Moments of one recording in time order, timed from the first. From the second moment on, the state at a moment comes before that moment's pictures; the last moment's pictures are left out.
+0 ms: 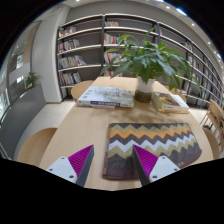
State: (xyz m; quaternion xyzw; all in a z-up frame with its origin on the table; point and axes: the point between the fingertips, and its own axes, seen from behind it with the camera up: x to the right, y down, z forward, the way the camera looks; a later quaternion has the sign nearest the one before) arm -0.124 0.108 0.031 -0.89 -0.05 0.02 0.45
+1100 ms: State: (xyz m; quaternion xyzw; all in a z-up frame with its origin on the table) arm 0.177 0.142 0.030 -0.91 -0.05 -0.12 0.40
